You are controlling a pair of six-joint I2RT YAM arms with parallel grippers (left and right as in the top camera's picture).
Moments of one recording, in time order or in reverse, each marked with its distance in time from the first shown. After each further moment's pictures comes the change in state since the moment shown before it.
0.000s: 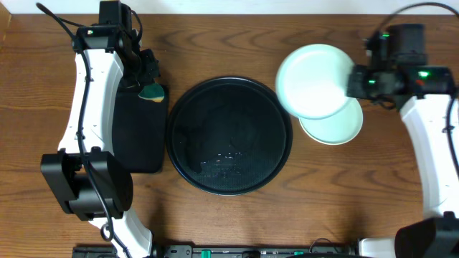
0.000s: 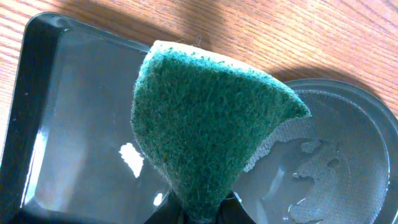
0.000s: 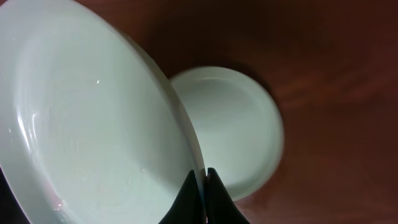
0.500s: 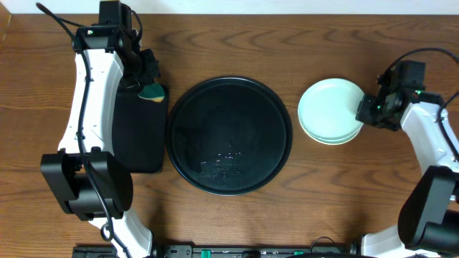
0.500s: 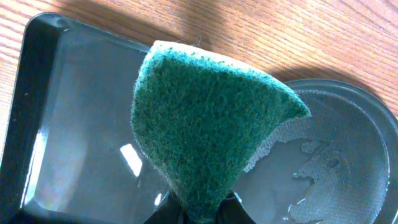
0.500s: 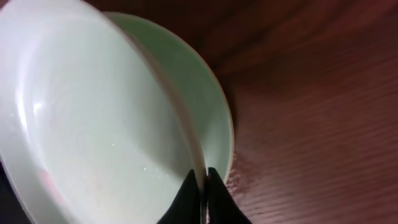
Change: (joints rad) left arm 0.000 0.000 0.000 0.000 0.000 0.000; right arm -0.148 0.119 -0.332 0.289 0.003 0.005
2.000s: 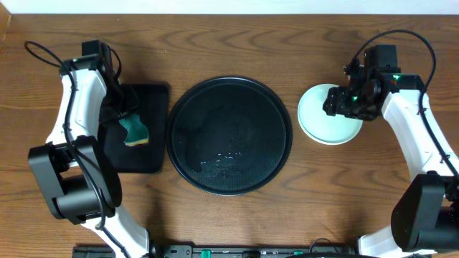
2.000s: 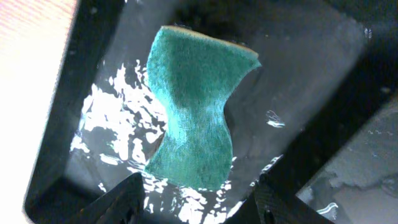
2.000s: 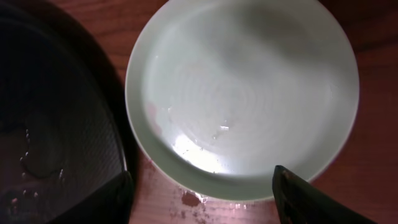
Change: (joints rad) left arm 0.167 0.002 -0.284 0.068 -0.070 0.027; right arm 0.184 0.003 0.170 -0.218 -0.085 -0.053
